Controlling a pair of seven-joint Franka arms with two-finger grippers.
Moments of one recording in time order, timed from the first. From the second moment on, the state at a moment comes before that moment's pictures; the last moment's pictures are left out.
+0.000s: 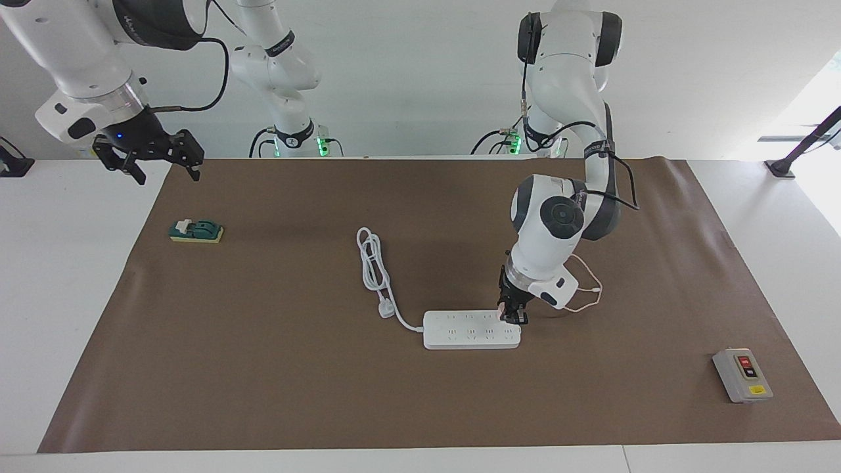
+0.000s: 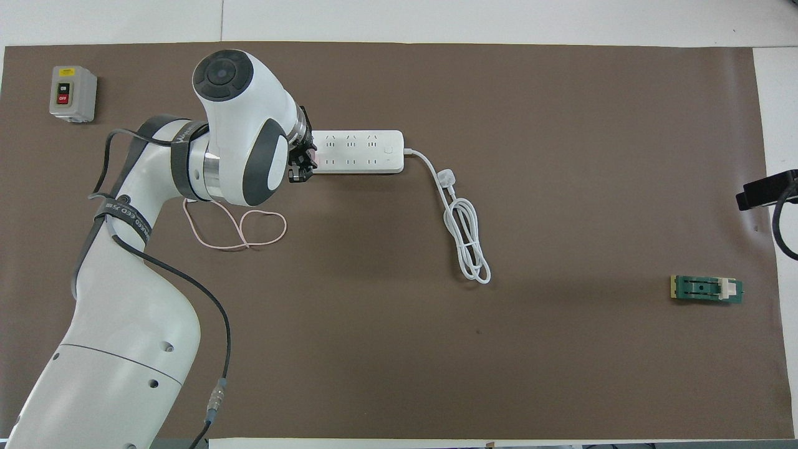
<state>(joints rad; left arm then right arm) -0.62 0.56 0.27 -1.52 -0.26 2.12 -1.78 -0.19 0.00 0.07 -1.59 -0.04 1.53 -0.20</state>
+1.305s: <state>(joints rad) -0.62 0.56 0.27 -1.54 -0.26 2.14 -1.73 -0.19 0.00 0.07 -1.59 -0.04 1.53 -0.20</state>
